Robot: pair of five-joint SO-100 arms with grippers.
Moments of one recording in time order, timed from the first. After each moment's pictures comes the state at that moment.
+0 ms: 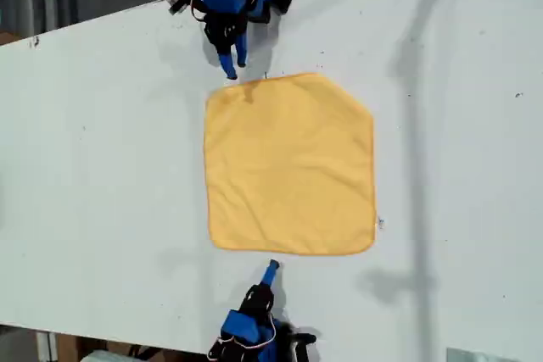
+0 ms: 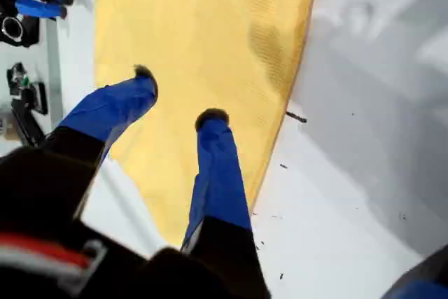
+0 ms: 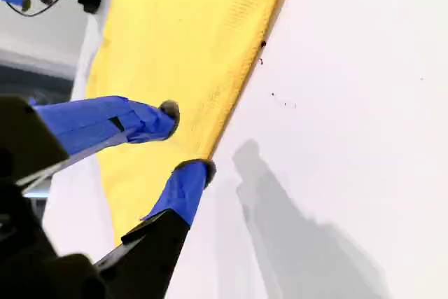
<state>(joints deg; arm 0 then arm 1) -2.3 198.5 178.6 74.7 -60.9 15.4 189.2 160.5 86.2 98.8</state>
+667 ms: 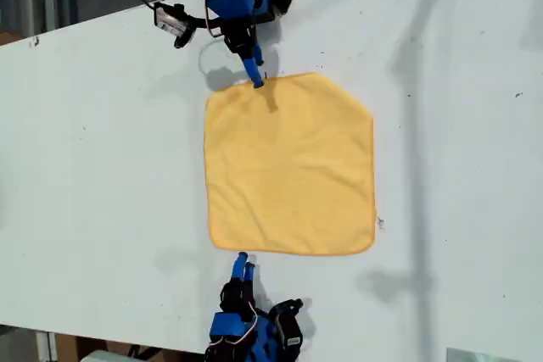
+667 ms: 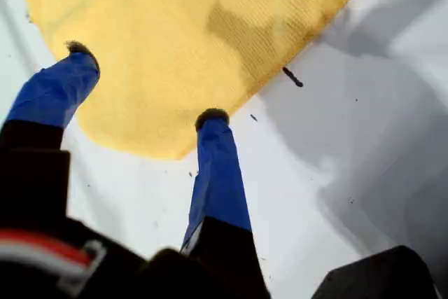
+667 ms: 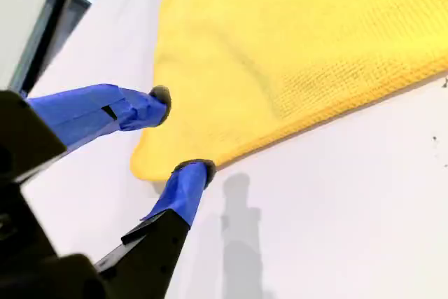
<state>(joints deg) -19.6 194.0 176.0 67.9 -81.9 2.4 173.9 155.8 79.9 80.0</state>
